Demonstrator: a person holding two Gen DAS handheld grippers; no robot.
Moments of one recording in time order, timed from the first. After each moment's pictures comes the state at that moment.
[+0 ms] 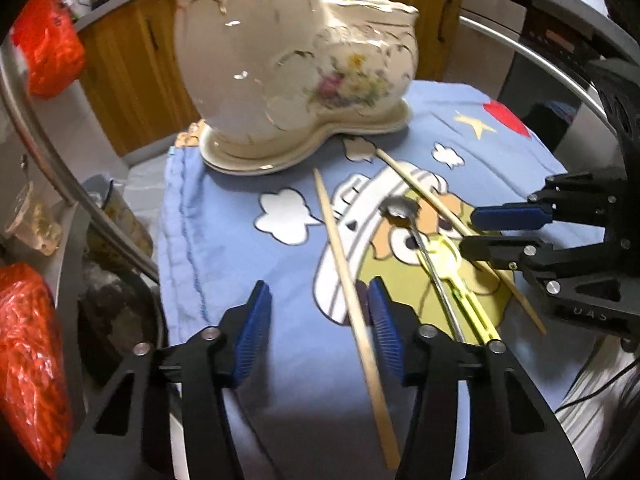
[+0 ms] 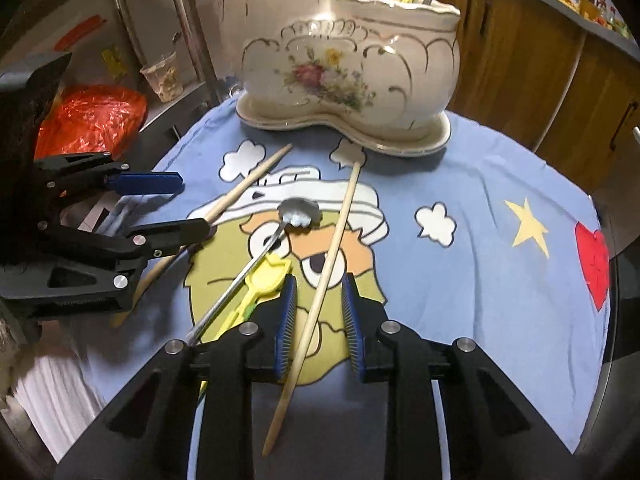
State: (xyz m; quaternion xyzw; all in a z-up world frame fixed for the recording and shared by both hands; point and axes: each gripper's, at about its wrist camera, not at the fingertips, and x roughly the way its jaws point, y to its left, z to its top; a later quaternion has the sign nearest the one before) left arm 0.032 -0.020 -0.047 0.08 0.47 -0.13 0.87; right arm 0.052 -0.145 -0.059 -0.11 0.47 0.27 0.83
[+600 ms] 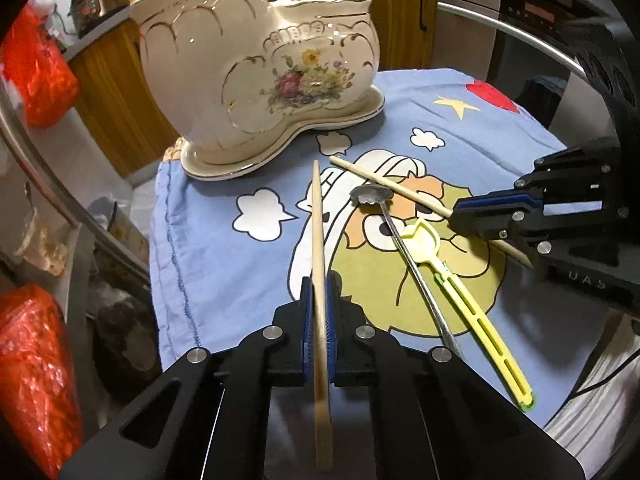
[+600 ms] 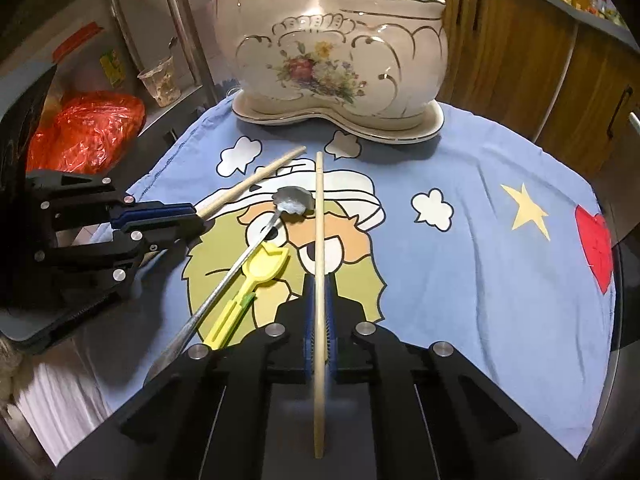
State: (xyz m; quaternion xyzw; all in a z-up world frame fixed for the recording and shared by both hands) left arm 0.020 -0.040 -0.051 0.13 0.45 -0.13 0.87; right arm 0.049 -0.150 -0.062 -0.09 0.47 0.27 0.84
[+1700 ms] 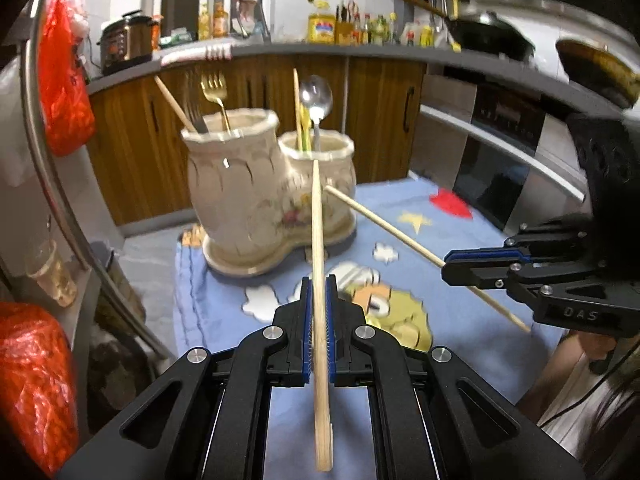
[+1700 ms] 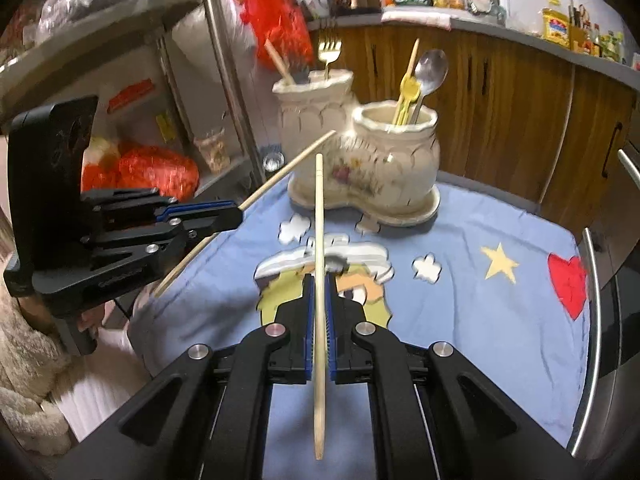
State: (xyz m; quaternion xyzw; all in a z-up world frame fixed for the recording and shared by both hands) left arm -0.012 -0.021 0.027 0.04 0.30 -0.16 0.94; right arm 0.009 -0.184 0.011 -0.04 0.34 0.32 0.88
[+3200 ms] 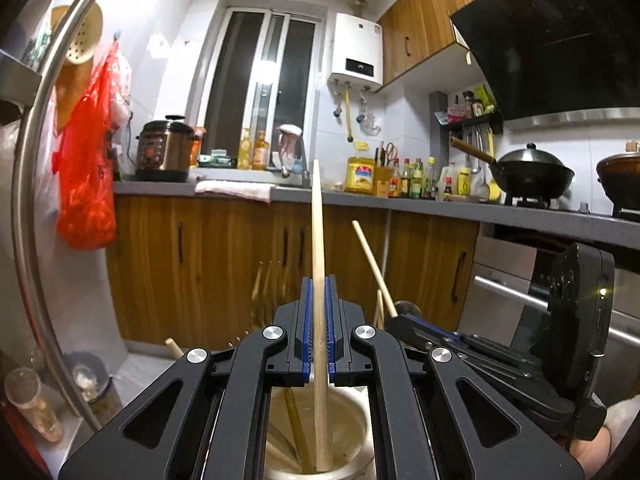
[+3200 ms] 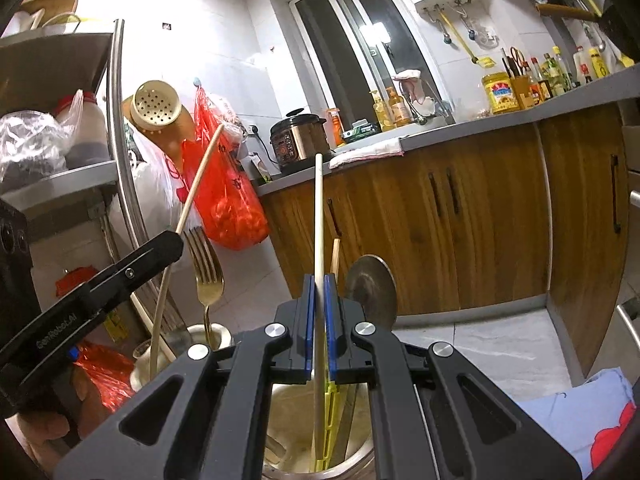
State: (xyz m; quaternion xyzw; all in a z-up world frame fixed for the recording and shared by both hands) left arm 0.113 -0.009 0.083 -0.02 0.06 -0.12 0.99; right arm 0.171 -0.159 0.034 0.13 0.11 0.28 0.95
